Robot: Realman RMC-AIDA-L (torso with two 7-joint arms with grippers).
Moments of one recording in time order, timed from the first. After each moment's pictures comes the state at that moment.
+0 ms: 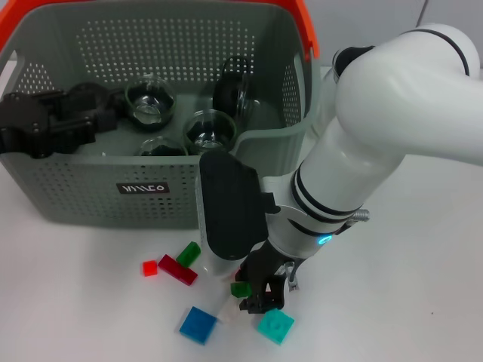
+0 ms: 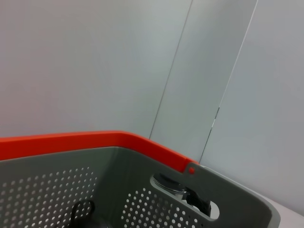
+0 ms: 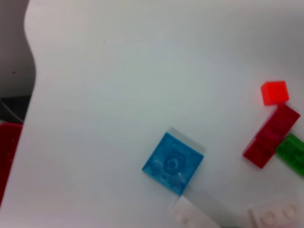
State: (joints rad) left arm -0.42 -2.07 0.45 1.06 1.97 1.78 -1.71; right arm 1.01 2.12 -2.06 -0.91 -2.22 -1.20 2.20
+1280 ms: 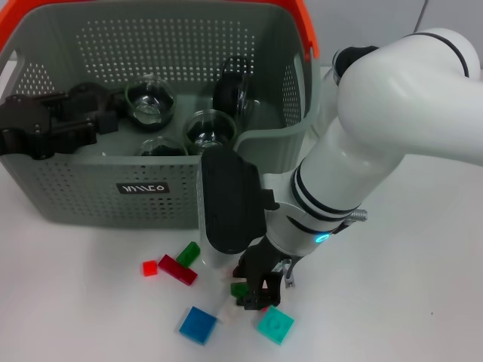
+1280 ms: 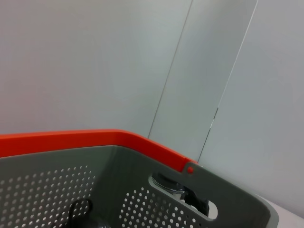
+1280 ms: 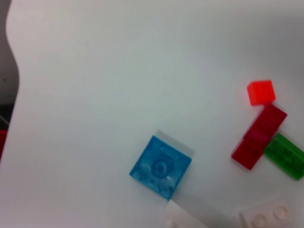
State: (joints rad) left arm -0.42 -2.06 0.45 1.04 1.97 1.78 -1.71; right arm 1.01 2.12 -2.06 -0.87 -2.20 -1.16 2.20
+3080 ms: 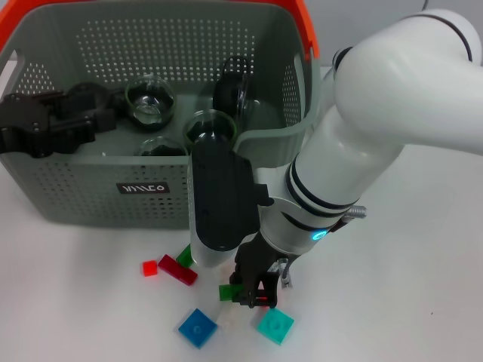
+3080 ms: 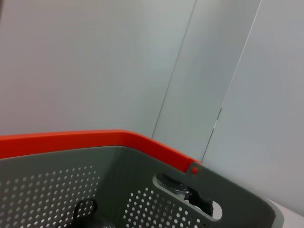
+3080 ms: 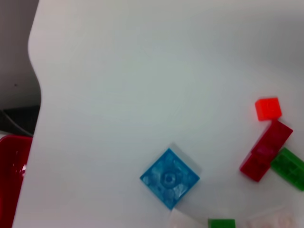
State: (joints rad) left arm -0.42 -2.06 0.45 1.04 1.96 1.77 -1.71; right arm 1.01 2.11 -2.06 -0.96 -2.21 -1.23 2.27
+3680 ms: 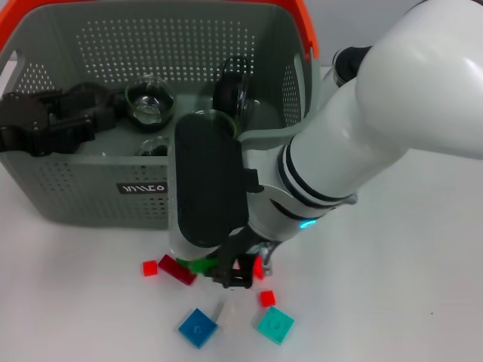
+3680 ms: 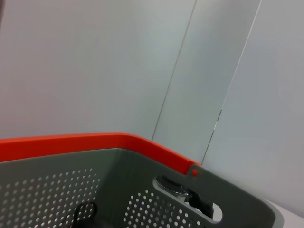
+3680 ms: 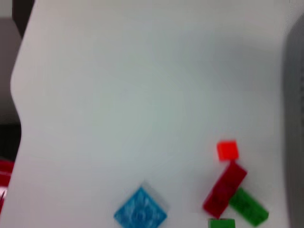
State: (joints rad) left arm -0.42 -2.06 0.45 1.03 1.96 1.77 -1.70; right arm 0.92 2.11 -2.03 -1.23 -2.34 -1.26 2.36
